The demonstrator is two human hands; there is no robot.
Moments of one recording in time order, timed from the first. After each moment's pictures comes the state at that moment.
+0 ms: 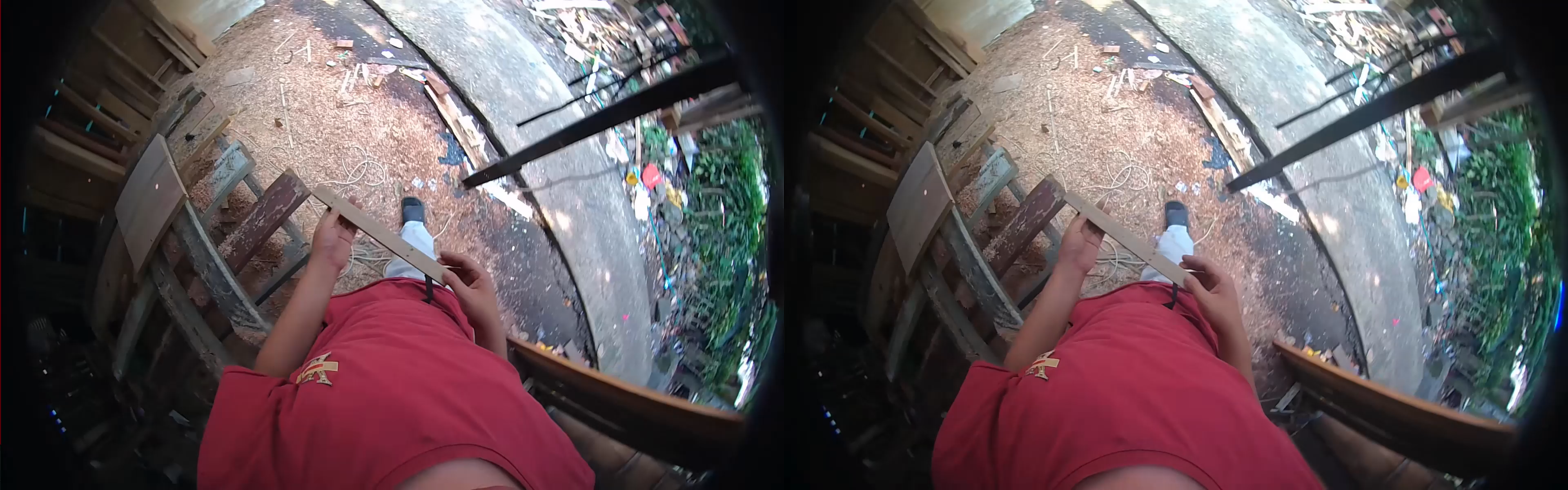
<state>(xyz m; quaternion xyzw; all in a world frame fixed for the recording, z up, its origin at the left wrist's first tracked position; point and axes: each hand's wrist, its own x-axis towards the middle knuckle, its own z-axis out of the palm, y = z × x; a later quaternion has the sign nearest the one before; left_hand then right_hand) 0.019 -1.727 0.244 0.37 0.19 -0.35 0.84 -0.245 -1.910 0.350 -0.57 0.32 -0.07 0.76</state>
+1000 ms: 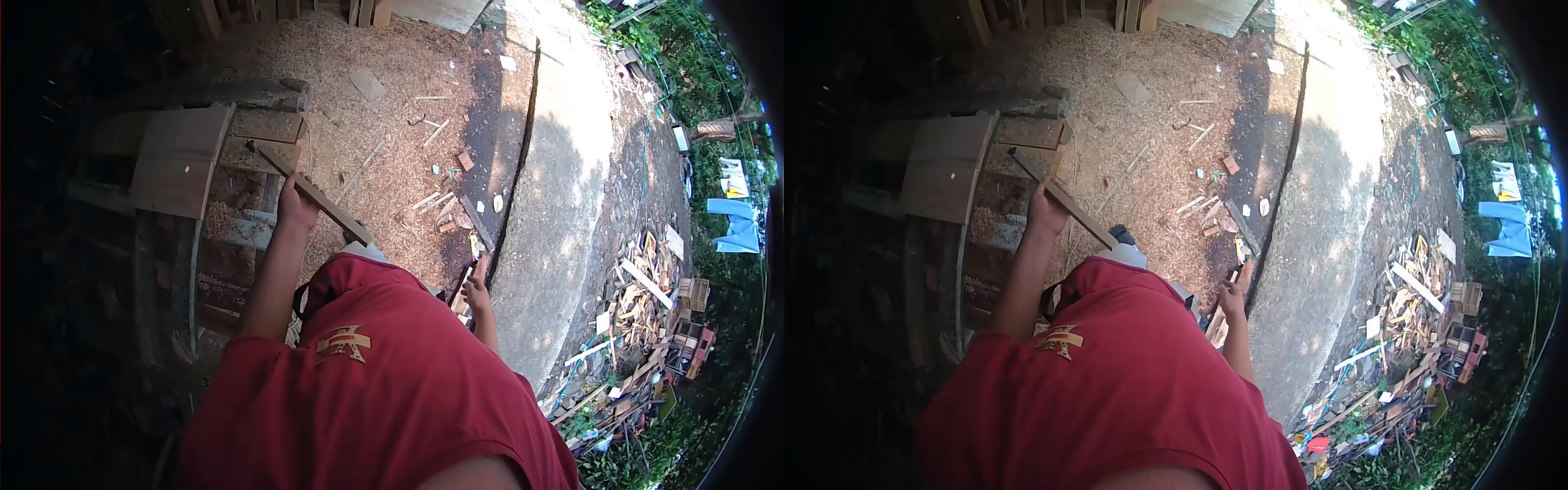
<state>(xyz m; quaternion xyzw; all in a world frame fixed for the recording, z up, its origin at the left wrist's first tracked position) 0.610 -1.734 0.251 0.18 0.44 0.06 0.88 0.500 -2.296 0.162 -0.78 0.31 0.27 0.47</state>
